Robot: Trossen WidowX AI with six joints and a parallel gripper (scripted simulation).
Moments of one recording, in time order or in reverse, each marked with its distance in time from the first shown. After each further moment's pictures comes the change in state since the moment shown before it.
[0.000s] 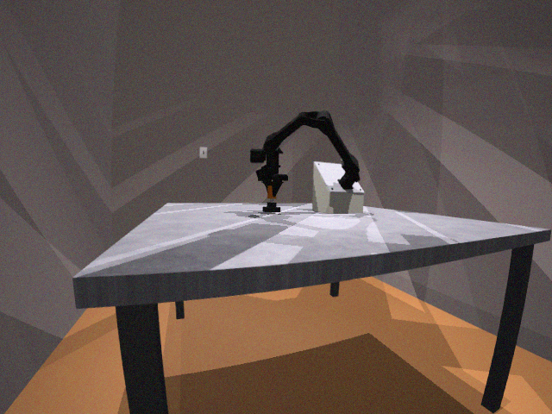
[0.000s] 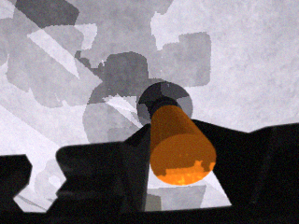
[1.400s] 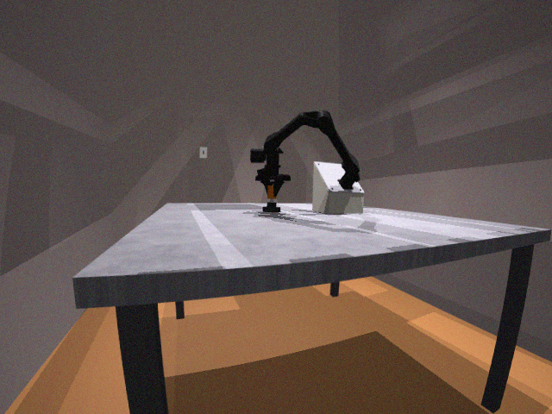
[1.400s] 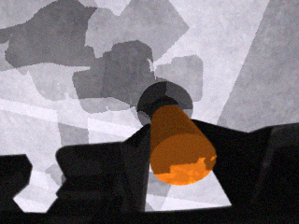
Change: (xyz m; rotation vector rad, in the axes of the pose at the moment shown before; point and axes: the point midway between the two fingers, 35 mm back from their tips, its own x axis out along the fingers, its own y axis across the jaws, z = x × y) arm 0.000 0.000 0.000 -0.214 -0.001 -0.001
